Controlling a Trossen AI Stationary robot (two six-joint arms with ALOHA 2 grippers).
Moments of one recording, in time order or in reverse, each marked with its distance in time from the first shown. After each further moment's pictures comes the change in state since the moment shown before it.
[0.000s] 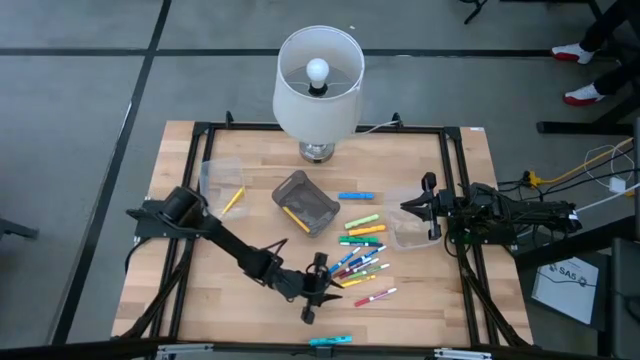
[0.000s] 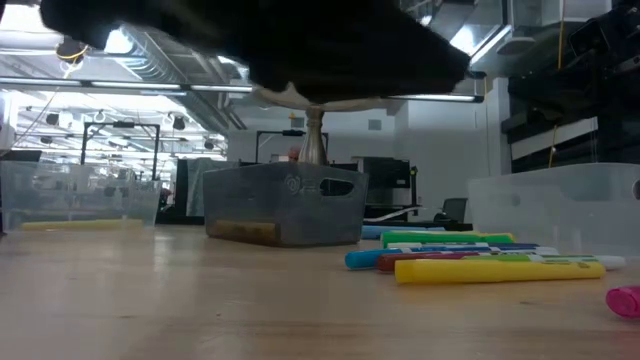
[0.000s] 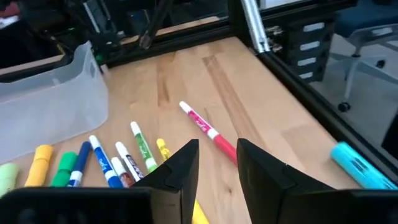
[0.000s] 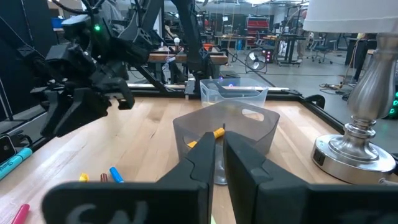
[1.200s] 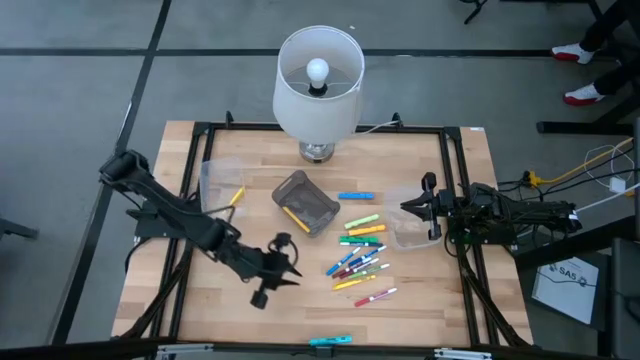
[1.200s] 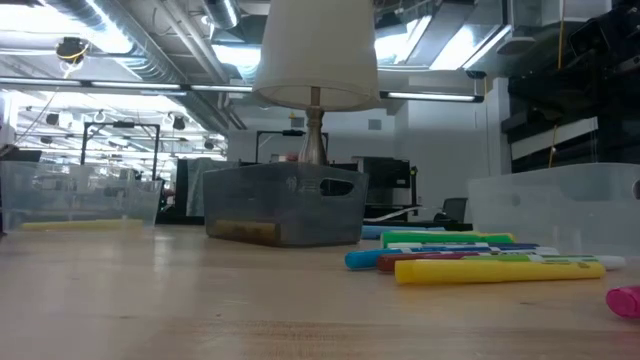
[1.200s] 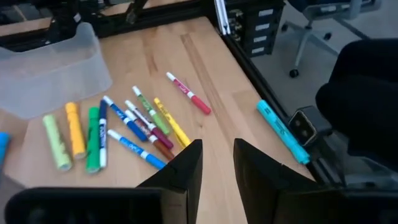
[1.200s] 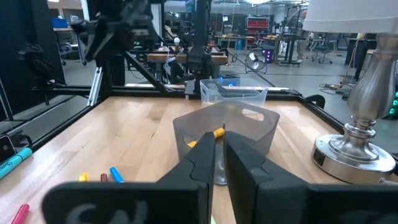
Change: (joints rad) left arm -0.044 -0.577 -0.103 -0.677 0.121 -0.140; right arm 0.000 0.000 0.000 0.000 0.000 0.000
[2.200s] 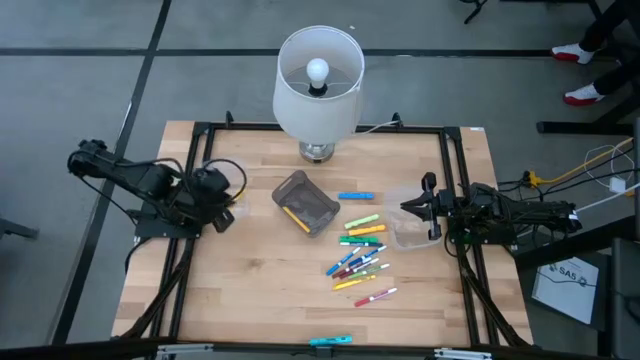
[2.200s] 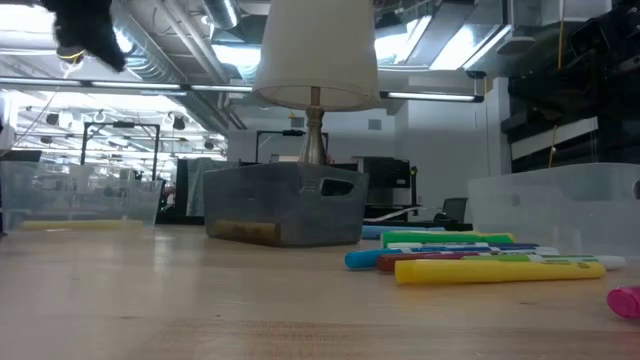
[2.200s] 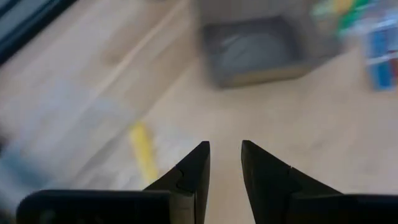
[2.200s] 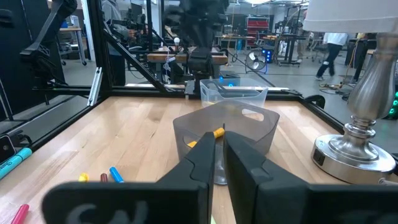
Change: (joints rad) left arm 0.179 -0.562 0.001 -1.125 -0.211 -0.832; right arm 0.000 0.000 0.000 0.000 0.000 0.000
